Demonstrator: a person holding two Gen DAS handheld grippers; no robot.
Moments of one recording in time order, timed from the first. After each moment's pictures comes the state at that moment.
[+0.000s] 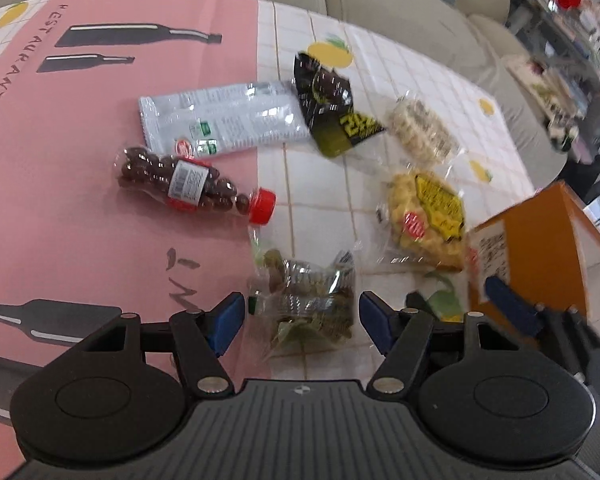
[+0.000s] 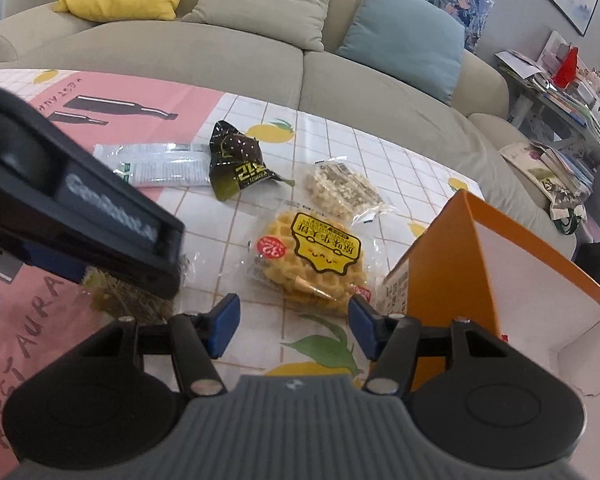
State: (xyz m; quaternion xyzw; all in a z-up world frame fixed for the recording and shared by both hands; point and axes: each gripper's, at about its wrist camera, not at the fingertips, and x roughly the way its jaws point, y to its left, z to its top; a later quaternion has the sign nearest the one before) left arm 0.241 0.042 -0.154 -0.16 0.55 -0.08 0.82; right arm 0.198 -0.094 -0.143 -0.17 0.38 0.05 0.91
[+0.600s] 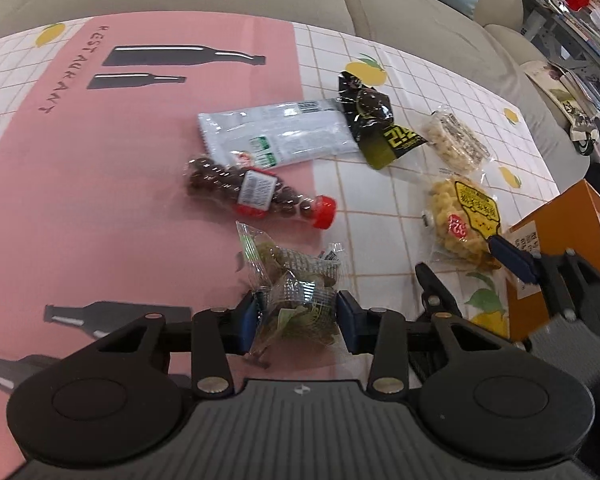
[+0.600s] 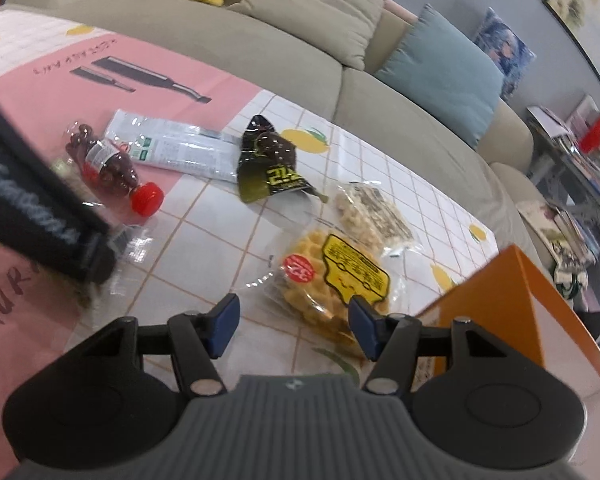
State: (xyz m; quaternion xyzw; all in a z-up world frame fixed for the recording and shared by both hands) left arm 0.222 0.066 -0.147 -0.13 0.53 -0.03 0.84; right arm 0.214 -0.069 -0.169 -0.27 0.35 0.09 0.89
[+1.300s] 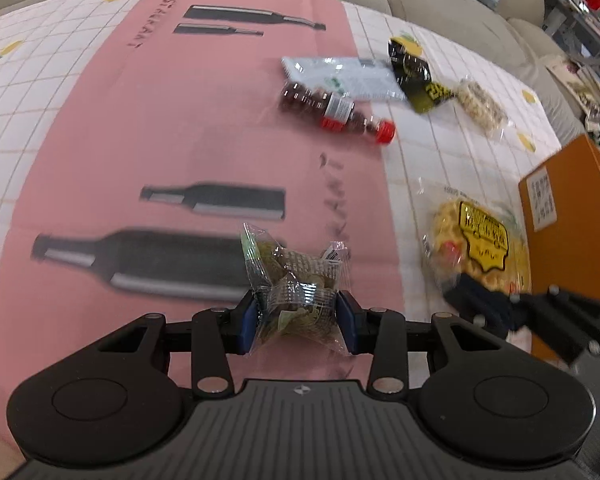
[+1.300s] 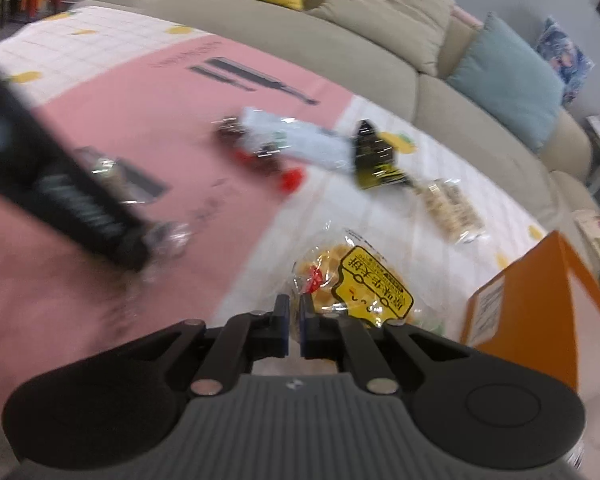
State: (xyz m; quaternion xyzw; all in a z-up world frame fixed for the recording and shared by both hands) left arm 0.140 0.100 -0.140 -0.13 0.56 0.00 0.82; right arm 0.126 -0.045 -0.145 -0.24 0.38 0.20 0.87
